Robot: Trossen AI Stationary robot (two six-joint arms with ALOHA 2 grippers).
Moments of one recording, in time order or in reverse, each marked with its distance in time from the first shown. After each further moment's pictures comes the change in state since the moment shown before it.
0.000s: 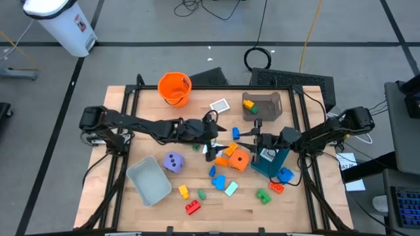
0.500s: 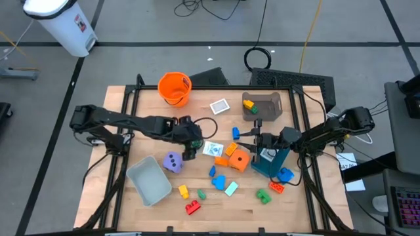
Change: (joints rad) left arm 0.007 -0.097 0.000 -0.728 -0.061 -0.060; right arm 0.000 0.000 0.000 0.003 -0.004 0.036
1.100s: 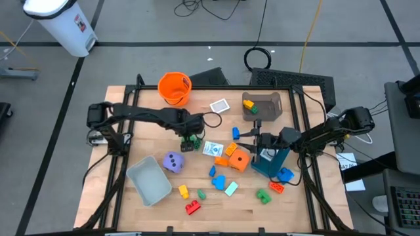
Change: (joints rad) left arm 0.195 0.179 0.000 -0.111 0.160 0.148; right arm 0.000 0.000 0.000 -0.031 0.000 0.016
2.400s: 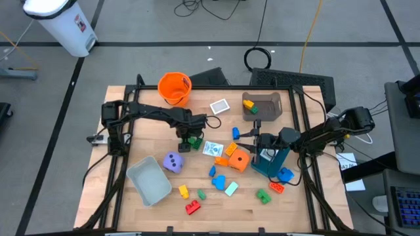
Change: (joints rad) left arm 0.069 0.154 0.000 -0.097 0.112 0.089; right arm -0.002 0.000 0.000 -0.014 0.003 0.001
